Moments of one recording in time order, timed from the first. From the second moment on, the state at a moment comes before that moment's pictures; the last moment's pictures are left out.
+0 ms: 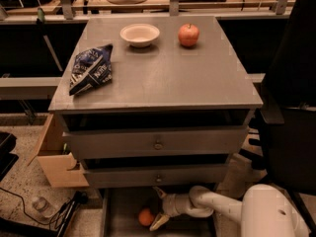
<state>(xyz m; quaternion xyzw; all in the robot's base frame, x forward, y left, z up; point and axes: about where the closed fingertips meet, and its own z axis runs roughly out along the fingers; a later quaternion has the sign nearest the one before) 0.517 0.025 0.184 -0.61 0.62 0.30 0.39</state>
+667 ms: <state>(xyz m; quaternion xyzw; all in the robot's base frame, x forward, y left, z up) 0.514 0.014 0.163 -0.61 0.62 0.34 0.36</state>
